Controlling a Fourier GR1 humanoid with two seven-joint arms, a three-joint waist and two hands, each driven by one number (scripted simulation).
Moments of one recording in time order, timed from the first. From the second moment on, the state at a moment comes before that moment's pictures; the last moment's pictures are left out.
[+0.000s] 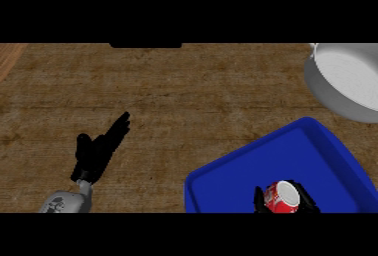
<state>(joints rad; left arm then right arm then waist) -0.10 0.22 -0.18 -1.37 0.12 -0.05 0.13 0.39 -0.08 0.34 -1.64 -0.10 -0.64 -0.24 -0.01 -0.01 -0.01</state>
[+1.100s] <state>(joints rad) -0.11 0.21 -0.19 -1.37 0.12 -0.06 0.13 0.20 -0.85 -0.32 -1.09 -0.42 0.05 -0.53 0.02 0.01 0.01</state>
